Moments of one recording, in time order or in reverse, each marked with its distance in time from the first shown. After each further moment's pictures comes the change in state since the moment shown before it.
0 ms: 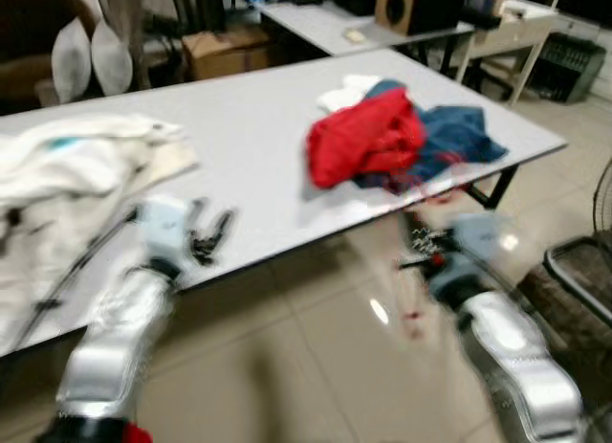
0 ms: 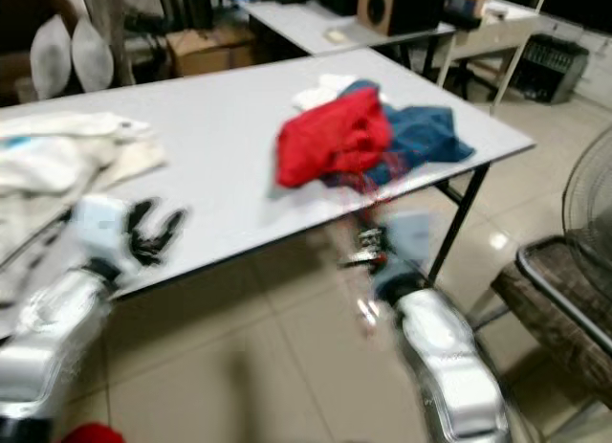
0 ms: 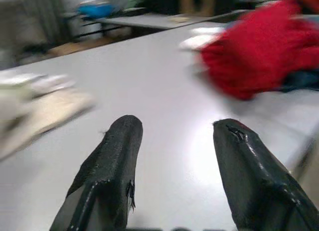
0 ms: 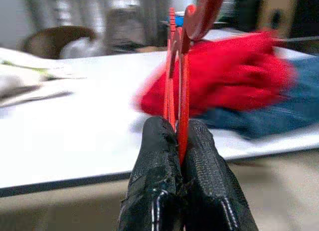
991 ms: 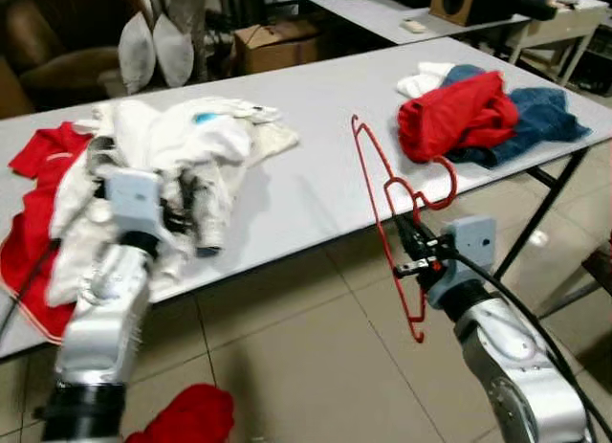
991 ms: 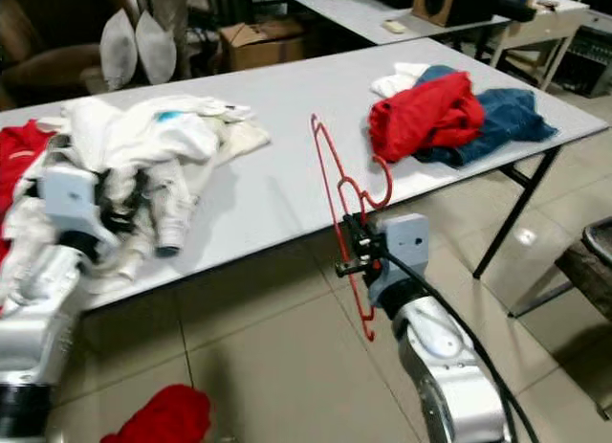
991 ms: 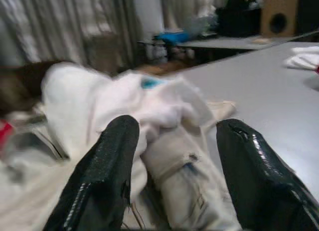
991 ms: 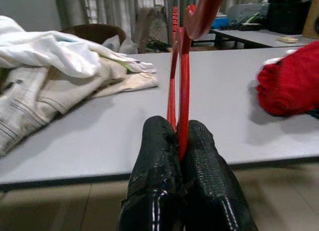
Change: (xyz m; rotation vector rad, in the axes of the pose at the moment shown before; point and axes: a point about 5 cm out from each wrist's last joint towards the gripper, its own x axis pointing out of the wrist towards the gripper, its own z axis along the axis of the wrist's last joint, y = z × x) left arm 0.016 0.024 0.027 0.068 -0.125 0.185; right arm -0.010 -0.010 -0.001 -0.058 0.011 -0.023
